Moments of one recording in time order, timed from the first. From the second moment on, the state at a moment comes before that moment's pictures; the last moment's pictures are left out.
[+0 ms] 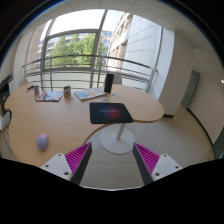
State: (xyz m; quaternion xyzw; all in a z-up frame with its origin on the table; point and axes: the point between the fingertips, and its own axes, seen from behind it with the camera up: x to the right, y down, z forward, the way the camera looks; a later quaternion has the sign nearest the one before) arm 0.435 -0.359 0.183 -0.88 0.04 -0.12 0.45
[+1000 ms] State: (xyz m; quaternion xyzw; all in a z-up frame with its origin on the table) arm 0.126 -0.243 -0.011 -0.90 -0.02 -0.03 0.43
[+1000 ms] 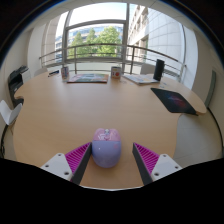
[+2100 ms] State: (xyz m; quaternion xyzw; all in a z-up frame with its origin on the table) arm 0.474 0.079 0.106 -0.86 0.03 0.00 0.51
